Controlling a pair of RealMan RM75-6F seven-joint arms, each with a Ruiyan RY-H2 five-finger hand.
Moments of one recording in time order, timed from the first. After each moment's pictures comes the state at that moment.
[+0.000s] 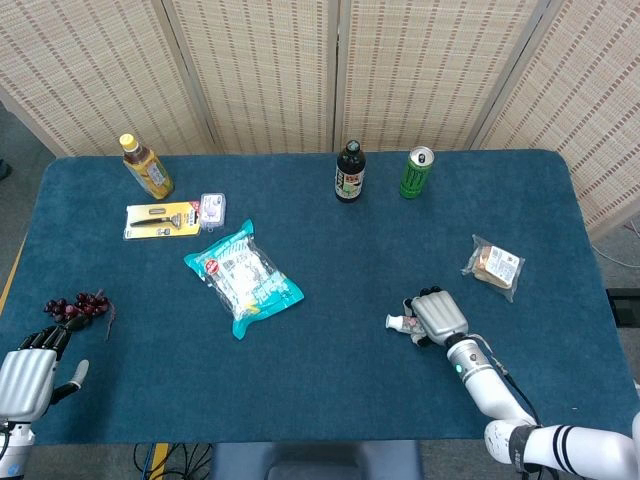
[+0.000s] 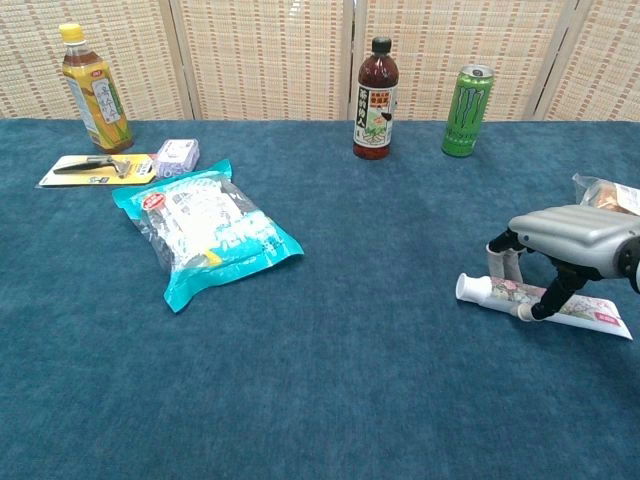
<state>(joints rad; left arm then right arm) -0.07 -1.19 -0.02 -1.57 1.54 1.53 0.09 0.63 -1.46 0.04 -1.54 -0.97 0.93 -0.56</state>
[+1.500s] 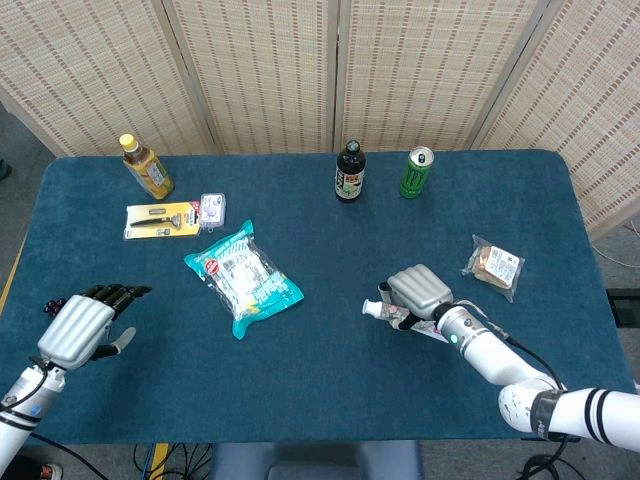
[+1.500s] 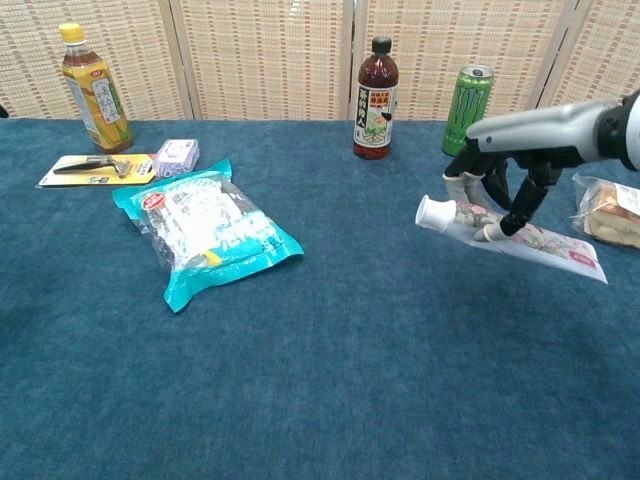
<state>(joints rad) -0.37 -1.00 -0.07 -1.64 1.67 1.22 -0.07 0.85 -1.13 0.15 -1.80 -0.88 0.63 -0.42</state>
